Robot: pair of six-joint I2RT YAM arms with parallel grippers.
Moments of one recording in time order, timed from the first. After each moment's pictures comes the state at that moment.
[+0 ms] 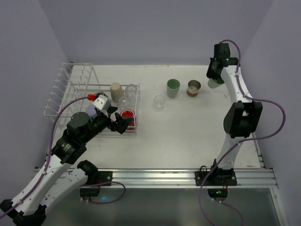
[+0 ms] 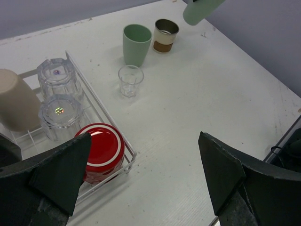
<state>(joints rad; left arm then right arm) -0.59 0.61 0.76 -0.30 0.13 -0.20 0.03 1.93 1.89 -0.83 0.20 0.29</state>
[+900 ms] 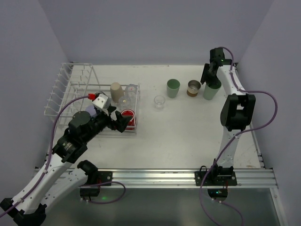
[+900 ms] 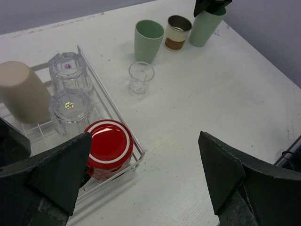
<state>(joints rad) -0.59 0.62 0.76 -0.31 0.07 -0.20 0.01 2.13 1.96 -0.88 0.11 0.28</state>
